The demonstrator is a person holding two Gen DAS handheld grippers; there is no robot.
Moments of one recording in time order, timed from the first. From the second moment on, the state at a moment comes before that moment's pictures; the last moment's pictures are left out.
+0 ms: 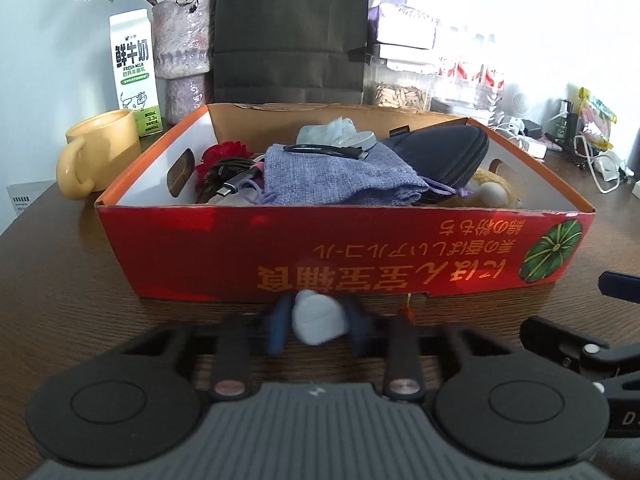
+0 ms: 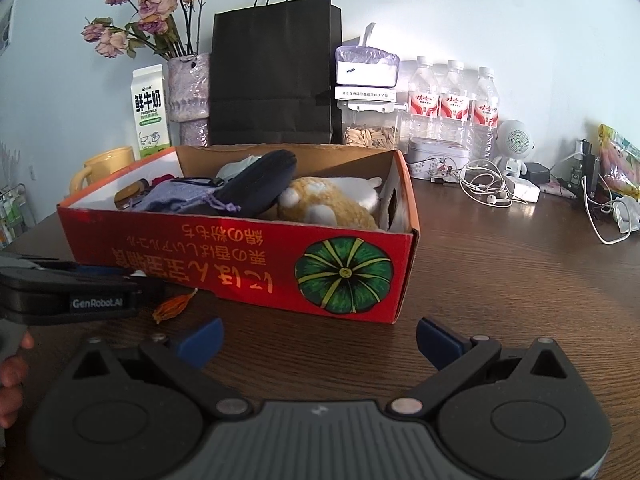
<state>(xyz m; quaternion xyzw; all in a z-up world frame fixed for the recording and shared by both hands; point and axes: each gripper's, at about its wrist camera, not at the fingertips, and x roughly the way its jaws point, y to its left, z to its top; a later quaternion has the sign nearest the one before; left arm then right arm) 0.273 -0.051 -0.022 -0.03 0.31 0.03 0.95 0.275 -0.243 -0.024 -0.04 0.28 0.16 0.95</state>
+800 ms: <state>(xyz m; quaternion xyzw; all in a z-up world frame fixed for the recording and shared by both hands) 0.245 -0.002 -0.011 -0.05 0.28 0.00 0.96 0.274 -0.182 -0.025 -0.05 0.30 0.22 0.93</state>
